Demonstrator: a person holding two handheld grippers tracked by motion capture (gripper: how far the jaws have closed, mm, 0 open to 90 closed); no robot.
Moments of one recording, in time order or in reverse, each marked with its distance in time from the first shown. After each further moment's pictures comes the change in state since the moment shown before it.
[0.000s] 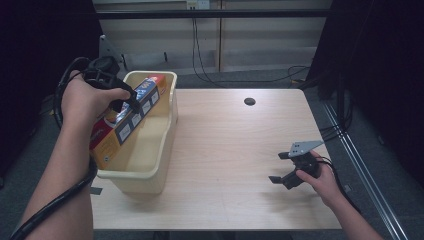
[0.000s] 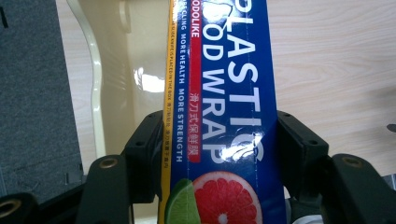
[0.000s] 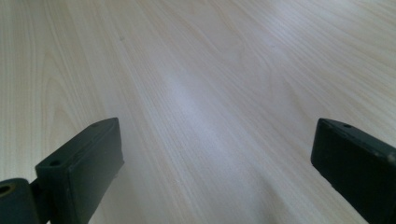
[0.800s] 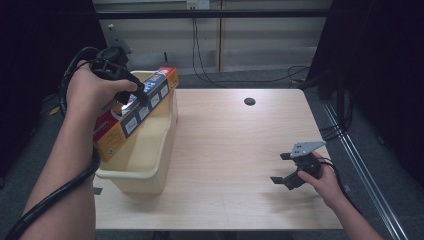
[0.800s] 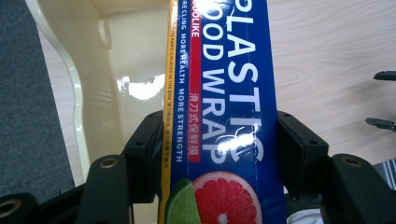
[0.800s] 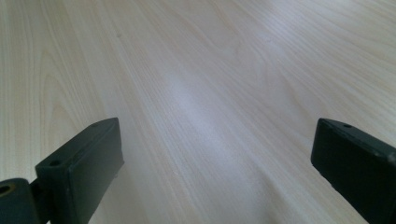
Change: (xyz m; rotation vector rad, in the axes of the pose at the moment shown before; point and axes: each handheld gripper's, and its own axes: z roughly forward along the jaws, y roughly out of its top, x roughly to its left) left arm -0.015 0.014 -0.013 -0.011 -0.053 0.066; right arm 0.000 -0.003 -0.003 0.005 -0.005 0.011
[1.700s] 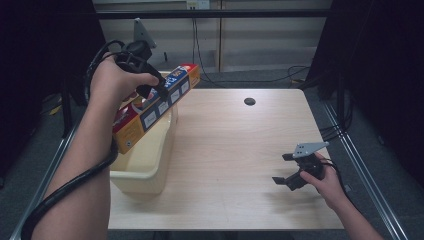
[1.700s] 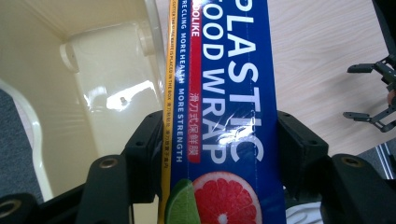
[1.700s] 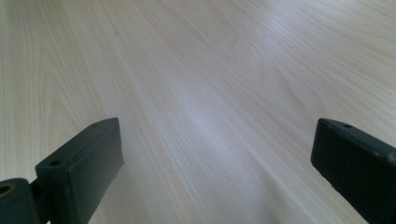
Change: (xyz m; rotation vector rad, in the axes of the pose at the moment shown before) left arm -0.035 0.022 0.007 0.010 -0.044 0.098; right arm -0.001 -0.005 -0.004 -0.004 -0.013 0.015
